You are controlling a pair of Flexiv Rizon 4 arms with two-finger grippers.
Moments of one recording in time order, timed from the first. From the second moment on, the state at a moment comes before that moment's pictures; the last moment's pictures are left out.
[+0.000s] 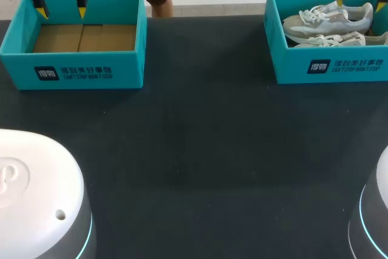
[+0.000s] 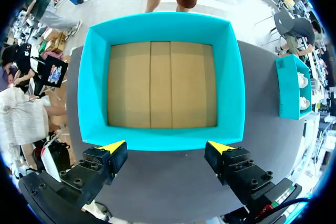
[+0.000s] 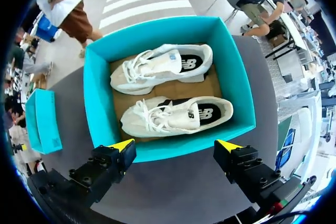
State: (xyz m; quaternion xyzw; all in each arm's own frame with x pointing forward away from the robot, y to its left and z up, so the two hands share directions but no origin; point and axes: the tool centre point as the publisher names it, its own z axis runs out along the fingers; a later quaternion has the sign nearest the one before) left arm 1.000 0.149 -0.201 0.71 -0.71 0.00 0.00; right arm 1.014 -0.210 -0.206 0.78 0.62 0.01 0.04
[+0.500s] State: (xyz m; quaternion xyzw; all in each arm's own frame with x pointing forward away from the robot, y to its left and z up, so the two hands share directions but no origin) left arm 1.000 0.150 -0.201 0.71 -0.71 0.00 0.00; right arm 1.010 -0.268 -0.235 0.77 0.63 0.02 0.09
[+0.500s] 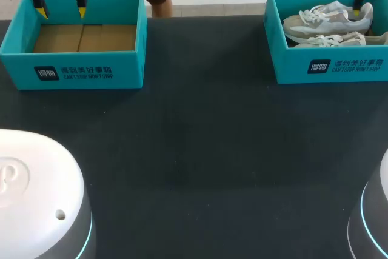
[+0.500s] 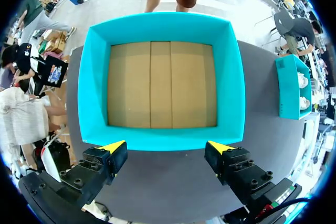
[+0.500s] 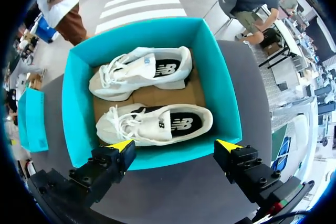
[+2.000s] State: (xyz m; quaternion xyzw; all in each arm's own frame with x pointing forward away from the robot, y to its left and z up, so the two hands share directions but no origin) left arm 1.000 0.150 -0.201 0.71 -0.71 0.00 0.00; right arm 1.028 -0.347 -0.362 0.73 0.67 -0.02 0.09
